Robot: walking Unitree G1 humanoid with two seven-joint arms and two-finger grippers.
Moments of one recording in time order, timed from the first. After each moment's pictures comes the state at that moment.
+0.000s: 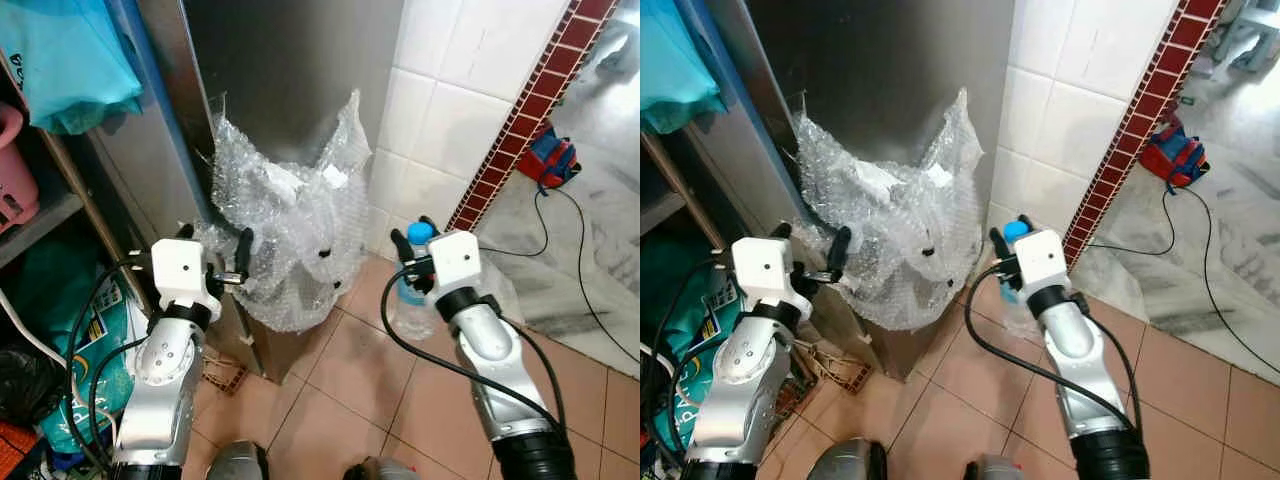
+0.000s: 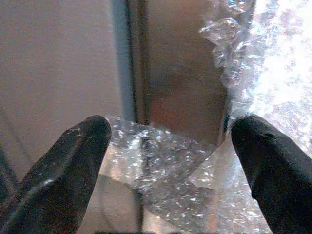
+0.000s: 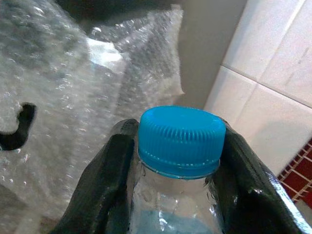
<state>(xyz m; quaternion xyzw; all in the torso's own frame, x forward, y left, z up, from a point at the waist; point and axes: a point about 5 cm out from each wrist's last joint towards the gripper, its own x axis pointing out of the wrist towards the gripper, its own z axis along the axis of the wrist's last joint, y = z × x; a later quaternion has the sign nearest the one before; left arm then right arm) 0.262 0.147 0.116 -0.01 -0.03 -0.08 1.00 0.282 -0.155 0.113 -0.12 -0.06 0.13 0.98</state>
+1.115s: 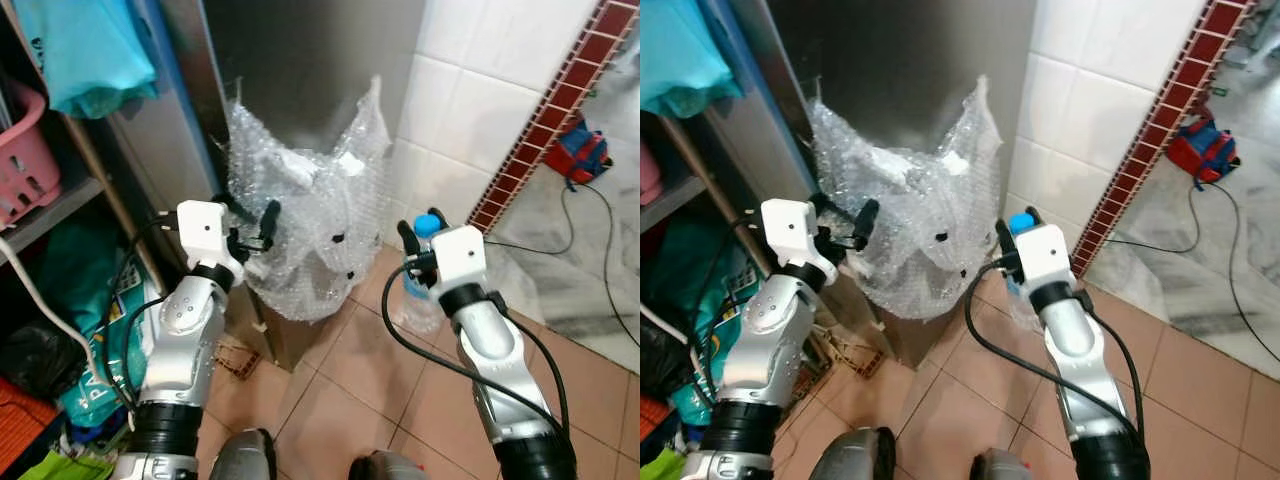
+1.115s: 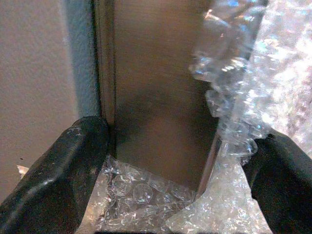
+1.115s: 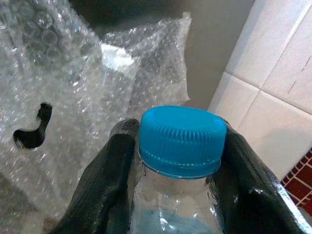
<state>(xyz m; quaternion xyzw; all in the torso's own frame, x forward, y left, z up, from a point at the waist) 0.303 0.123 0.130 -0.07 -0.05 -0.14 0.99 0.277 -0.153 0.119 -0.14 -0.07 0.11 0.98</state>
